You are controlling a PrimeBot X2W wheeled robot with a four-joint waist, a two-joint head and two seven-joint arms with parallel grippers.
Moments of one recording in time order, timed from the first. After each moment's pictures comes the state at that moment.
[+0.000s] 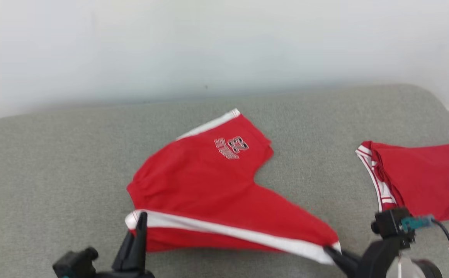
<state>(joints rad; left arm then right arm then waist) -0.08 0.09 -0.18 0.21 -0.58 -0.13 -0.26 -0.01 -0.18 0.10 -0.12 0.54 0.13 0.80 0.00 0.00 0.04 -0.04</state>
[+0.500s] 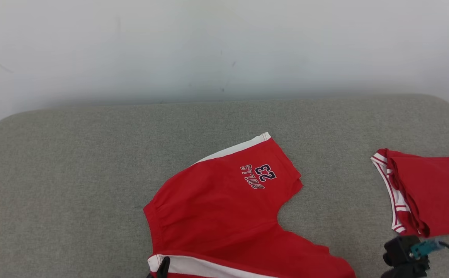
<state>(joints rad) 0.07 0.20 -0.36 0.17 -0.60 -0.13 -0.24 0.25 -0.15 0.01 -0.40 0.46 0.13 1.12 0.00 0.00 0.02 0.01</state>
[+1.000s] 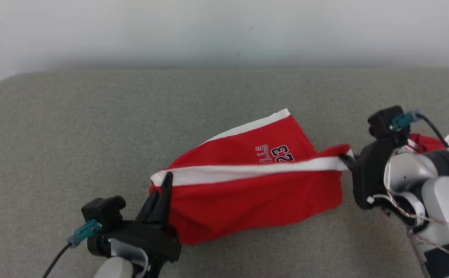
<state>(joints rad) -0.30 0.09 -0.33 0.34 -0.64 -0.07 -0.22 -0.48 -0.31 0.21 0.12 0.38 0.13 0.88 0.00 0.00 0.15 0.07</state>
